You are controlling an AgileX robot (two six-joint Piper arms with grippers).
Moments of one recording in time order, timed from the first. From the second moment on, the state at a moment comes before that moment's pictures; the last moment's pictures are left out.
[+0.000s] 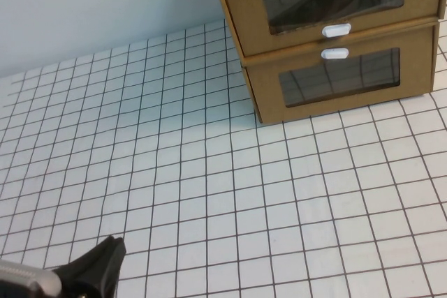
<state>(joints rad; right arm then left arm) 0.85 0.09 -0.28 -0.92 0.69 0.78 -0.86 0.29 -0.43 0.78 0.80 -0.70</state>
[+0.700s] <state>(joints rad) 0.85 0.09 -0.28 -0.92 0.69 0.78 -0.42 0.06 -0.26 0.89 0.43 -0.96</state>
